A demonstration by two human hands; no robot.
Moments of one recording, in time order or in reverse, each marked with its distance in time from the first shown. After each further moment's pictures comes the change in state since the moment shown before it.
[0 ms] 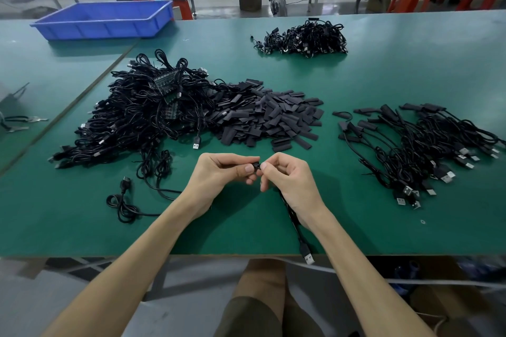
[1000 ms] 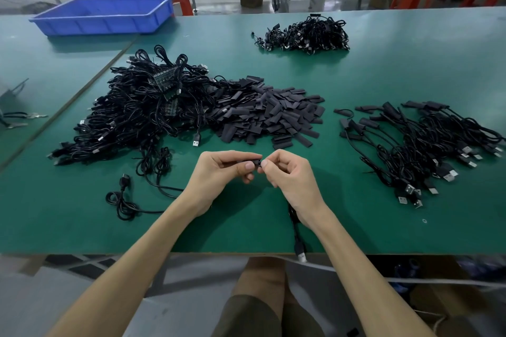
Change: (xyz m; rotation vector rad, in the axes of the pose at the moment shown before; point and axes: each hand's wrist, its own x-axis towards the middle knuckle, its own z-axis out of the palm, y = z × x) left_hand -0.001 -0.003 0.002 0.034 -0.004 0.064; right_hand 0.000 0.001 0.000 -0.009 0.021 -0.007
